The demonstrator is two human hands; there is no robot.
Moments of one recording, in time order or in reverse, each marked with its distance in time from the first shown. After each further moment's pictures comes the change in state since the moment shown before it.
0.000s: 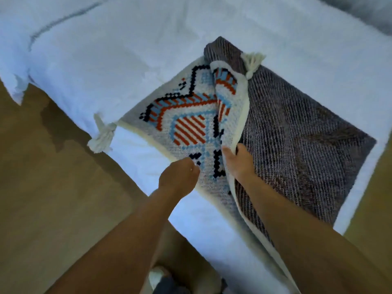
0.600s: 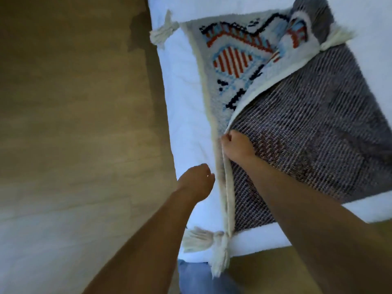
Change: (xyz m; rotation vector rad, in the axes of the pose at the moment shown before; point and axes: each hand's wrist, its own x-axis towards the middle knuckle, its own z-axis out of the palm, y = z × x) left_hand -0.160 0.078 0.220 -0.297 0.142 -0.439; right_hand -0.059 0.114 -0.033 -0.608 -0.480 -0.549
